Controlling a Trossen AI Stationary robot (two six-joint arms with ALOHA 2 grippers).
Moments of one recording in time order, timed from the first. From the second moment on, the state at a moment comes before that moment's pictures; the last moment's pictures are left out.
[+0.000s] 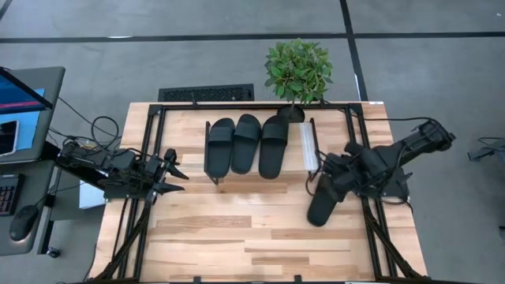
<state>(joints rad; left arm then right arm) -0.27 0.14 0.29 -0.20 -0.01 -0.14 0.45 1.27 1.26 -1.57 0.34 0.86</state>
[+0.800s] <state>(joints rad) -0.27 0.14 0.29 -0.18 -0.04 -0.13 0.62 1.57 1.06 -1.47 0.22 1.14</state>
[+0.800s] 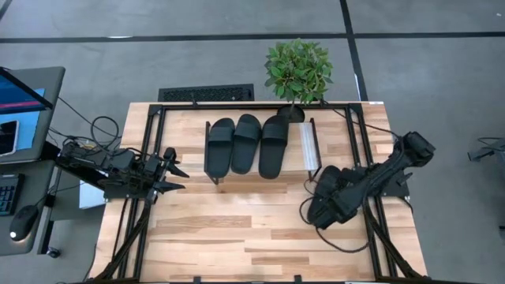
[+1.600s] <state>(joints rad) -0.27 0.14 0.29 -0.17 -0.04 -0.12 0.58 1.64 1.05 -1.40 0.23 1.12</state>
